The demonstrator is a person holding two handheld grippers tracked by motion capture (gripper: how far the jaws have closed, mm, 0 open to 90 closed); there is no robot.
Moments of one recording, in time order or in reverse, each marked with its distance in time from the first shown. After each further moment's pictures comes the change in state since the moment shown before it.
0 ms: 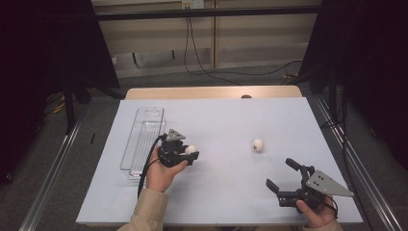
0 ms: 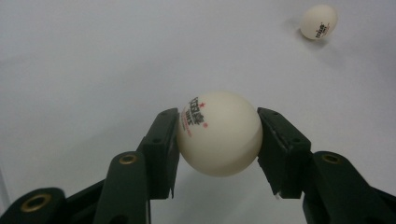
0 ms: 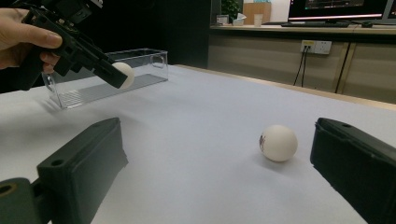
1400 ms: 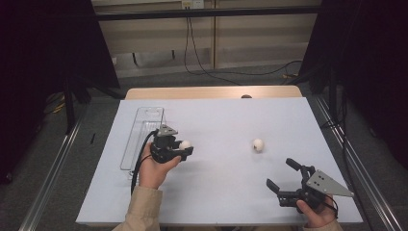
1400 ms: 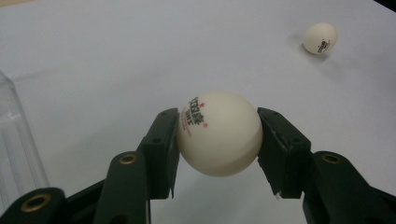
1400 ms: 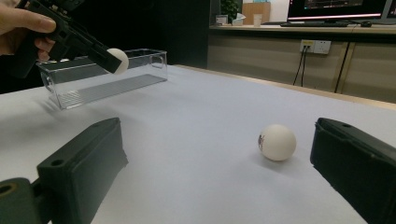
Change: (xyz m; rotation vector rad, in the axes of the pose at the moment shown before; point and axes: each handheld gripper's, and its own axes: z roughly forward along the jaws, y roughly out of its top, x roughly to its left) left arm 0.013 0.008 -0.019 -0.031 0.012 -0.019; right arm 0.000 0.000 0.000 -0.002 -0.001 0.002
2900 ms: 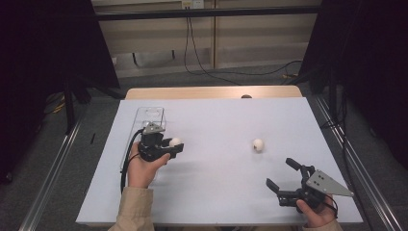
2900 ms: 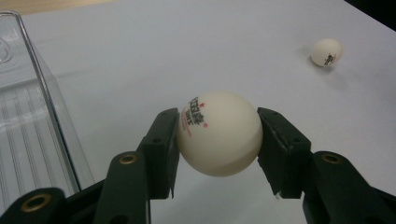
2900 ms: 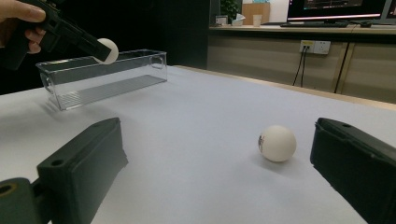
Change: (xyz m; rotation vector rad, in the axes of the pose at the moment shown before) left arm 0.019 -0.002 -0.024 -0.035 0.019 -0.044; right arm 0.000 0.000 0.001 -0.001 0.000 0.001
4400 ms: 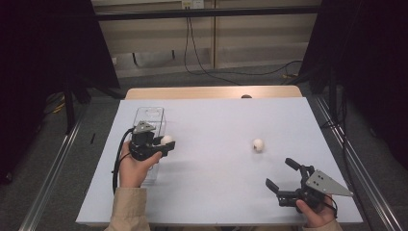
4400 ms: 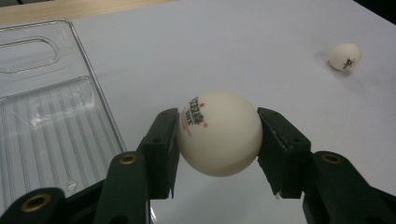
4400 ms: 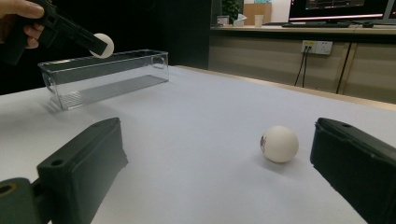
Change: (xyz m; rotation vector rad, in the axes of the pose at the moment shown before) left arm 0.015 -0.001 -0.015 -0.020 0.046 -0.001; right arm 0.001 0.000 0.001 -0.001 0.003 0.001
